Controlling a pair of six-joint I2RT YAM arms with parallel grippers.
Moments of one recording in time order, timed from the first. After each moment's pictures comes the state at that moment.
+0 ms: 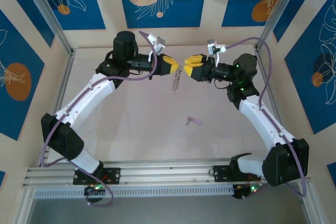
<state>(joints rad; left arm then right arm) -0.54 1.58 1.57 -0.21 1.07 -0.02 0.26 1.24 1.02 0.50 -1.11 0.62</state>
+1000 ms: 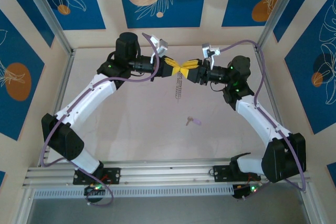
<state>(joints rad) -0.56 1.58 1.57 -0.24 1.04 0.00 0.28 1.27 0.96 0.53 -1.09 0.61</state>
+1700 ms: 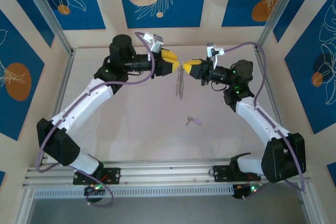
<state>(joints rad) -0.56 1.50 1.47 -0.02 0.88 -0.16 0.26 1.27 0.91 0.71 -1.03 0.73</state>
